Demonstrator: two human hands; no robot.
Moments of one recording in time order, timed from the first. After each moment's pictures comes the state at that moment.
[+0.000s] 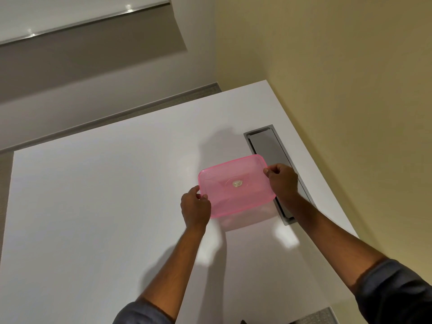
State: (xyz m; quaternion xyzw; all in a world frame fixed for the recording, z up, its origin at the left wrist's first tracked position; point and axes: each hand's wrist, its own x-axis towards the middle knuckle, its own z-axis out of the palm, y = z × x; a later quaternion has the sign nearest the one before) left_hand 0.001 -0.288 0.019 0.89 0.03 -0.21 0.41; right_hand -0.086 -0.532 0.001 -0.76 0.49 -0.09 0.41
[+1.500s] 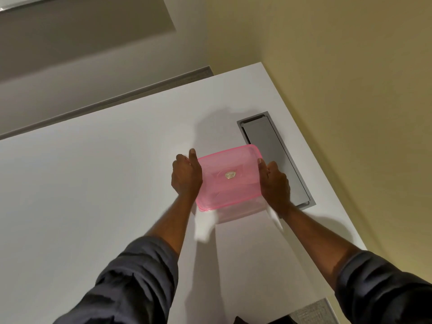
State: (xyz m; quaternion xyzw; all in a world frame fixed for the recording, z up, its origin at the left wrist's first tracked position) left_hand 0.071 -0.341 -0.015 0.94 0.03 -0.15 0.31; right_hand -0.109 -0.515 -0.037 -0.82 0.45 -0.10 0.33
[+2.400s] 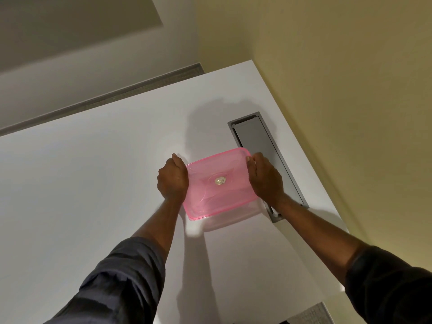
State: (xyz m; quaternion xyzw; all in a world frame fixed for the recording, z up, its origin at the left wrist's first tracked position) left_hand 0.085 -0.348 -0.028 0.95 0.03 -0.12 0.27; right_hand -0.086 -0.540 -0.036 -0.89 0.34 -0.10 0.28
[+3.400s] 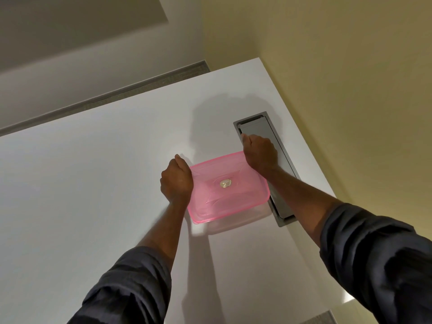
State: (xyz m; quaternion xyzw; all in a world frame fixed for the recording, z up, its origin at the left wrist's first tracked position) left_hand 0.085 -0.348 -0.037 0.95 0.05 -0.10 0.29; right_hand 0.000 -0.577 -0.042 -0.88 0.39 -0.05 0.26
